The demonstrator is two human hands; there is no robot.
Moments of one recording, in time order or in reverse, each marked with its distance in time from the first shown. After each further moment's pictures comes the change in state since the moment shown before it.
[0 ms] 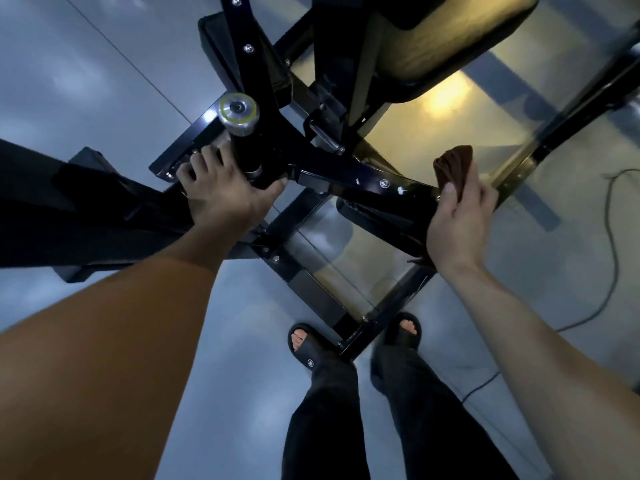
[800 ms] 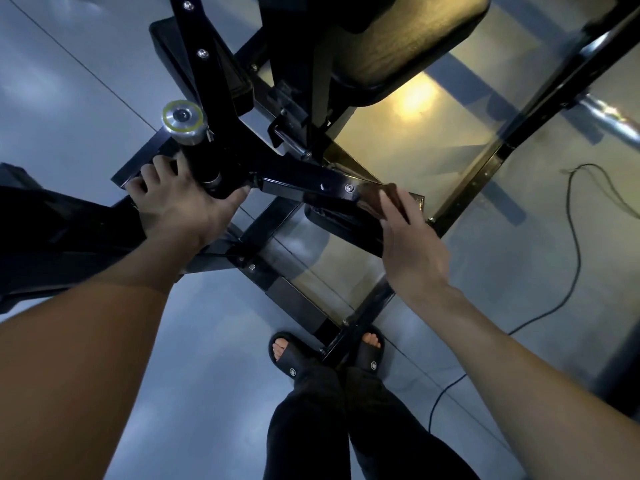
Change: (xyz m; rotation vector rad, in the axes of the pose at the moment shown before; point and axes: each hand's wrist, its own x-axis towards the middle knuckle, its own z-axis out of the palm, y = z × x) left_hand 0.002 -0.001 0.006 -0.034 0.056 0.000; right_hand -0.017 0.020 -0.002 -0.538 -0.299 -0.271
